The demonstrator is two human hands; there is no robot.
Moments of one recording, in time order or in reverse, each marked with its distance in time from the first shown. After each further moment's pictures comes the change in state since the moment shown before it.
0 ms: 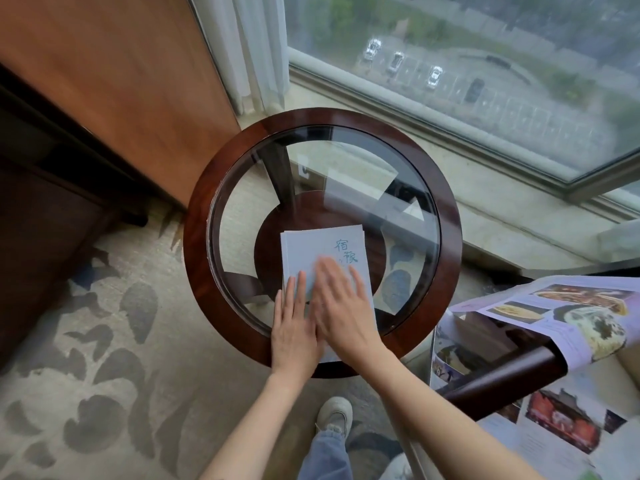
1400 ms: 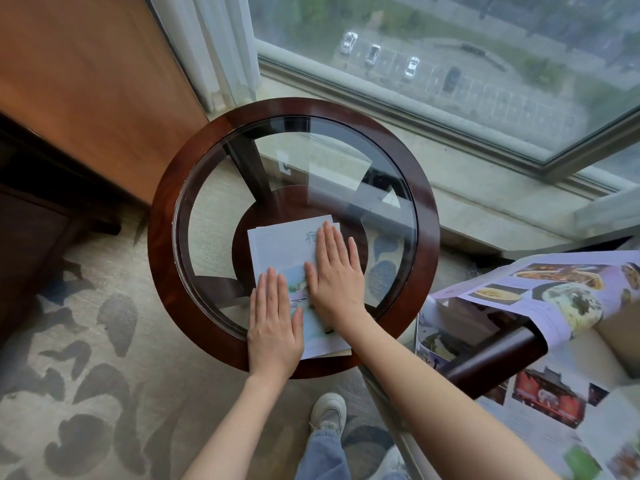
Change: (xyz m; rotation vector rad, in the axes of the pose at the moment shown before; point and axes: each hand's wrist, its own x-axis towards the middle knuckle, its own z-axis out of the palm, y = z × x) left_hand 0.006 -0.002 0.009 -0.003 -0.019 -0.044; right_hand 0.031 0.034 0.029 0.100 -0.211 0.280
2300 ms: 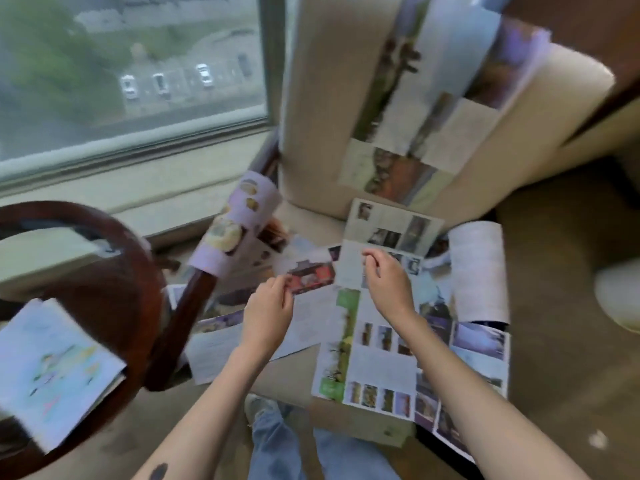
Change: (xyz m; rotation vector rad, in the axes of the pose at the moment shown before) left_hand -0.123 0.359 -0.050 -0.299 -0.421 0.615; right_hand -0.389 0.309 -0.149 0.587 0.464 0.953
